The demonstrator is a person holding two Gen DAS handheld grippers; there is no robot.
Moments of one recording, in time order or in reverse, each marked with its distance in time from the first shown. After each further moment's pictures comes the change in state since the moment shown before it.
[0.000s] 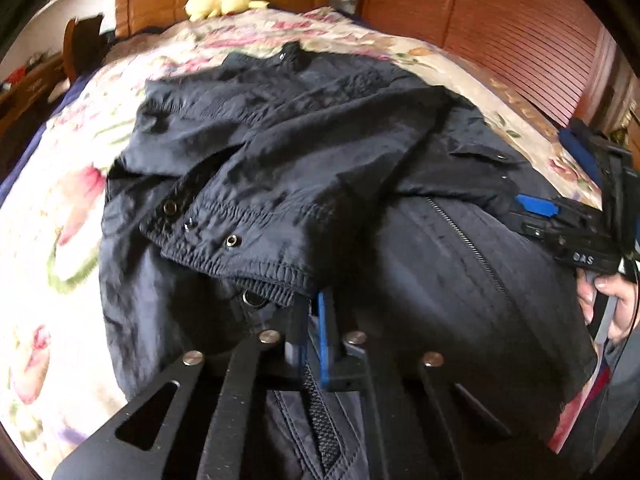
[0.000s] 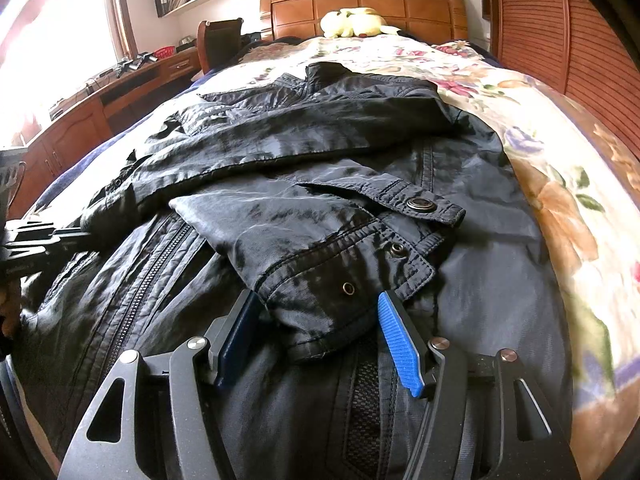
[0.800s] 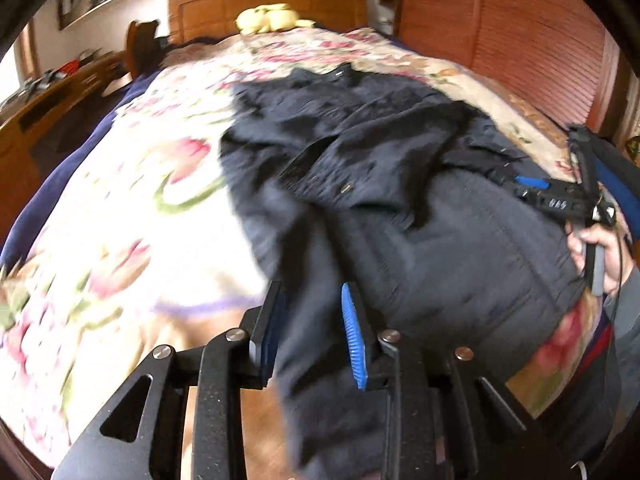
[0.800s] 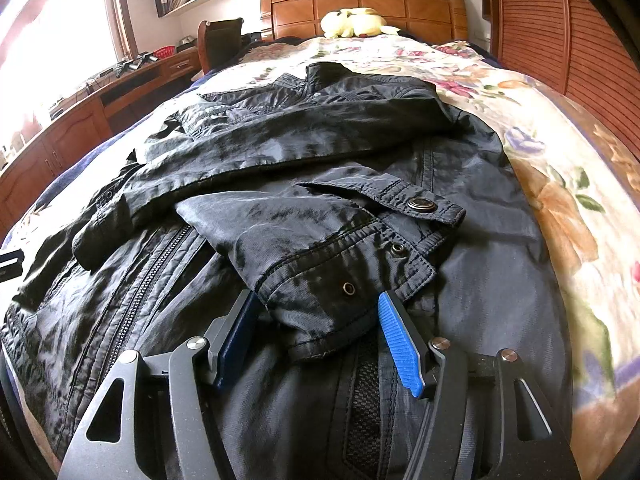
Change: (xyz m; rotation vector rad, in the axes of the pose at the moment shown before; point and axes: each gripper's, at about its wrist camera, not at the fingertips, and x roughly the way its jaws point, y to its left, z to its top) left arm -0.095 0.038 -0.084 -0.085 -0.046 0.150; right arm 0.000 0.000 0.000 -0.001 -0.001 -0.002
